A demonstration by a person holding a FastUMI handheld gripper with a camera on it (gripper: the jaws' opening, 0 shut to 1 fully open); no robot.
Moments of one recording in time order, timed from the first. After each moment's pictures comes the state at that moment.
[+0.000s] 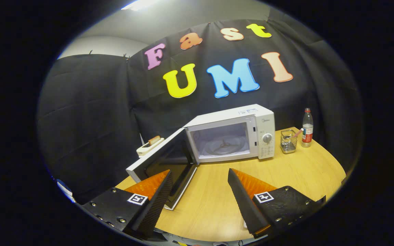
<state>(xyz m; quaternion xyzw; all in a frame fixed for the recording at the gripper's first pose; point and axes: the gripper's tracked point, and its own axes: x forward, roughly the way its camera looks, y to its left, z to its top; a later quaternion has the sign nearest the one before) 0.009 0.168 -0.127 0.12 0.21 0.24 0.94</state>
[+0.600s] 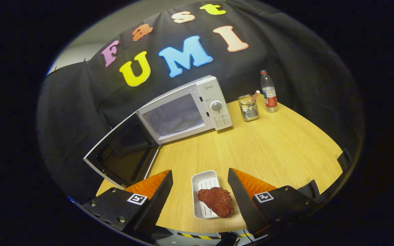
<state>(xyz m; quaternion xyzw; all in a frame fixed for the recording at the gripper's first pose) 0.018 0.063 -0.231 0.19 0.34 0.15 0.91</state>
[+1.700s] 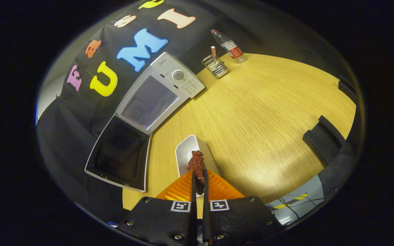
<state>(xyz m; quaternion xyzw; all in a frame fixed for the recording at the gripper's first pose) -0.029 0.054 -0.284 0.33 0.43 0.12 0.83</state>
